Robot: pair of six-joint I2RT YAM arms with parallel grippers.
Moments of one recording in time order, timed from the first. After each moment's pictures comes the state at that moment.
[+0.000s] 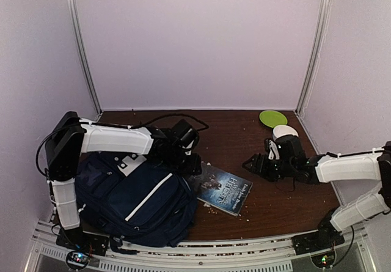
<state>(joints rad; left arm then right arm) -0.92 1.96 1.39 -0.47 0.04 -0.64 0.59 1.29 0.51 0.13 -0.17 0.84</state>
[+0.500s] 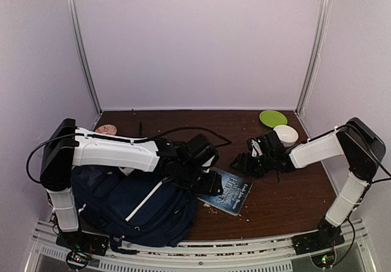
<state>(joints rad) -1.14 1.91 1.40 -0.46 0.12 -0.77 0.56 1.69 0.74 0.16 -0.25 0.74</state>
